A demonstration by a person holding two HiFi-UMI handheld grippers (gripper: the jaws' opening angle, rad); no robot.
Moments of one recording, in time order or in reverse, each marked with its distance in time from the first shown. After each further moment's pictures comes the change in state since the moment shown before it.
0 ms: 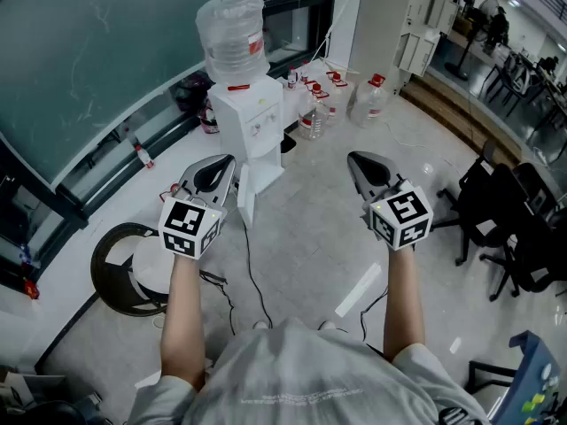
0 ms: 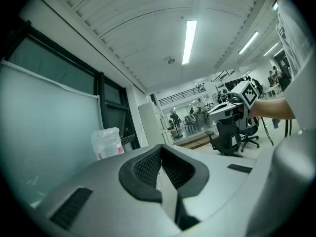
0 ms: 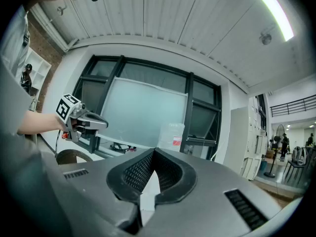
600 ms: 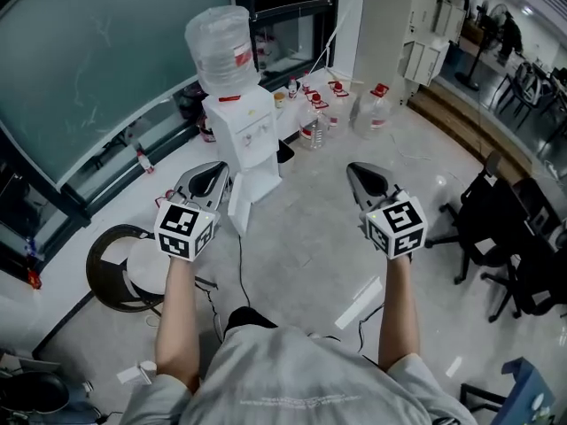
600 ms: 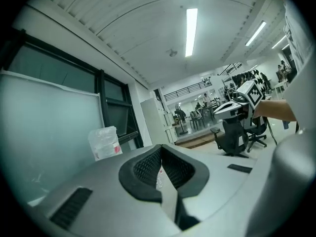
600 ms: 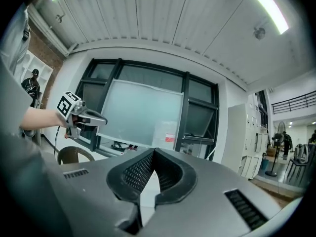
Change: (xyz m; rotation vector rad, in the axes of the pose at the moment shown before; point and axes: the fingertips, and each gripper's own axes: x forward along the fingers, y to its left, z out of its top) left arm 0.068 -0.067 0.027 -0.019 0.069 0.069; right arm -0.053 -0.102 -0.036 0.010 0.017 0.032
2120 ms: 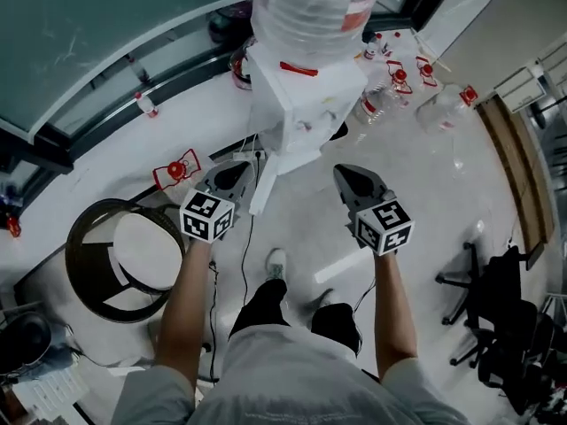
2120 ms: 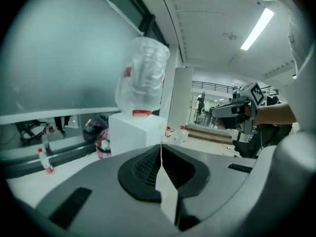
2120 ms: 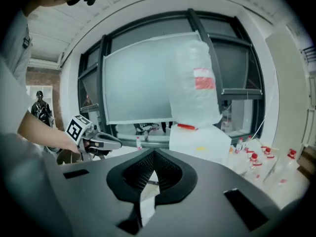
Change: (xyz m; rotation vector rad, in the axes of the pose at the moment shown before) left arm 0.244 0.279 -0.408 -0.482 0.248 0.029; right arm 0.535 0.030 -0.189 0.203 0.244 0.368
